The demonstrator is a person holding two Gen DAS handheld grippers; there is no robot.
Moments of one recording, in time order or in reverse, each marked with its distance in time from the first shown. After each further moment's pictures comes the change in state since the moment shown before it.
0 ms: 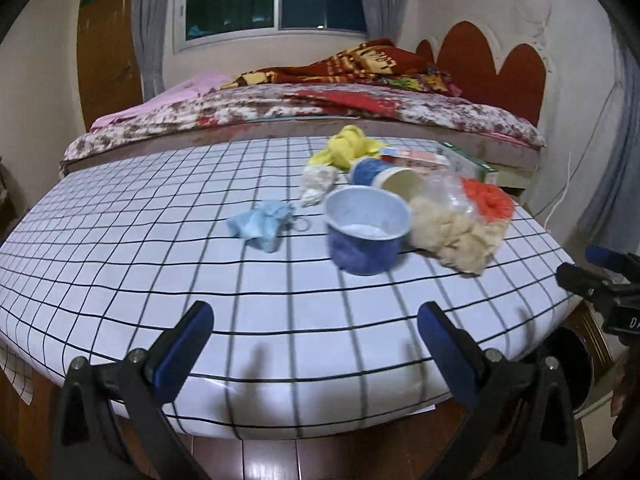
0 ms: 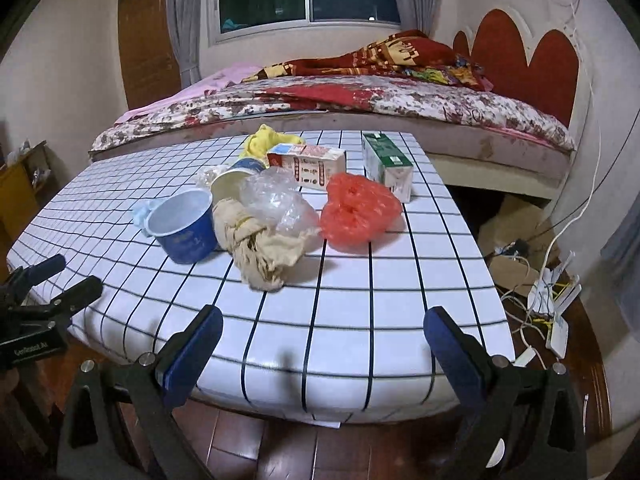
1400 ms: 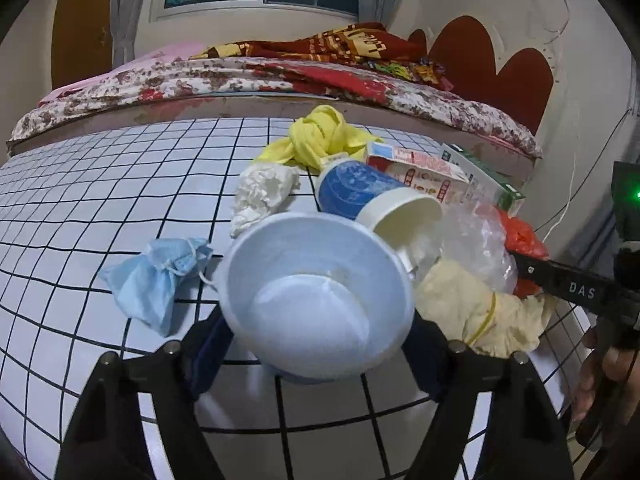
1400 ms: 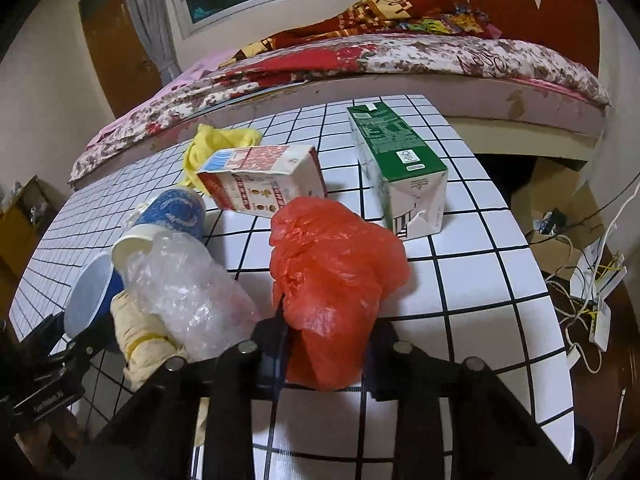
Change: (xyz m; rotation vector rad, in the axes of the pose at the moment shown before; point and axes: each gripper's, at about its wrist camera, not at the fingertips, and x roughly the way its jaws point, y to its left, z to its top) left arm 0.104 -0.029 0.047 -0.045 0.072 -0.149; right arm 0.129 -0.046 0.063 0.128 0.117 0.099
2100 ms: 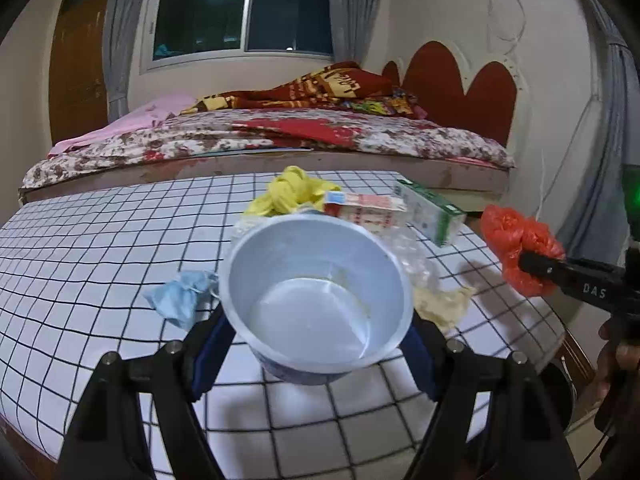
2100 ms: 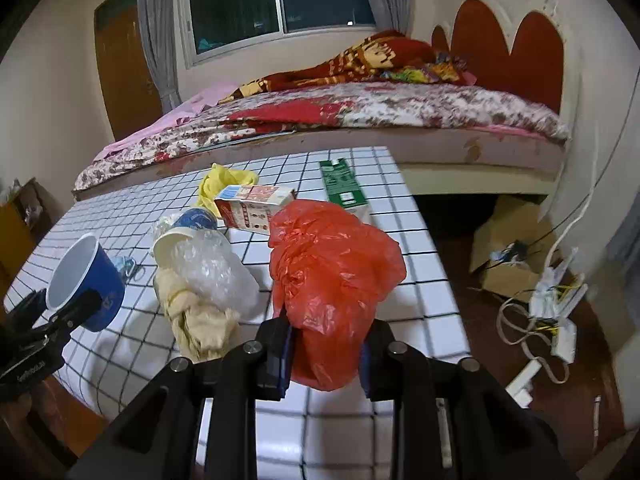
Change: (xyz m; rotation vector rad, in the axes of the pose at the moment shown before) left arm -0.074 -0.032 -0.008 0.091 -0.153 0.000; right arm -0.105 -0.012 -0.033 -0.047 -0.159 -0.091
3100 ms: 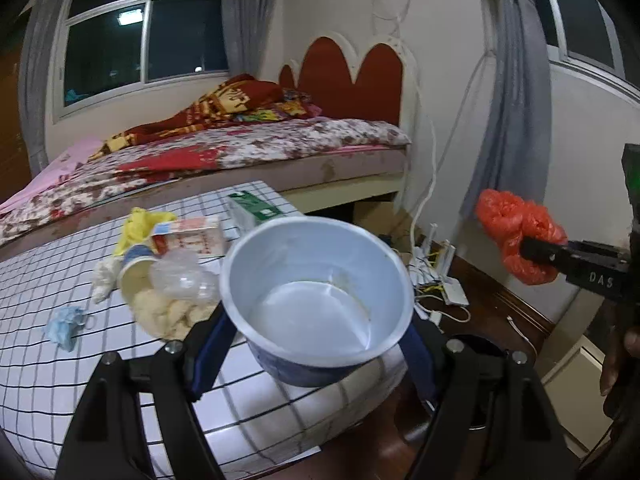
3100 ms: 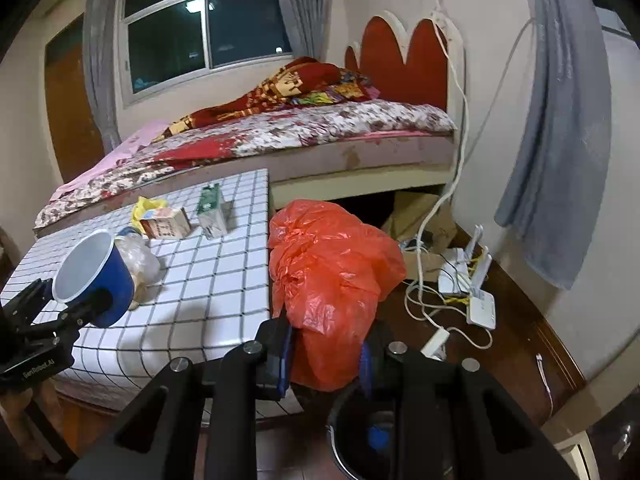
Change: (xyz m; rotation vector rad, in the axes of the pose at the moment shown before) left arm -0.036 -0.156 -0.010 0.208 -0.025 -0.237; right arm -0.142 -0.123 -0.066 0.142 -0.079 -0.214
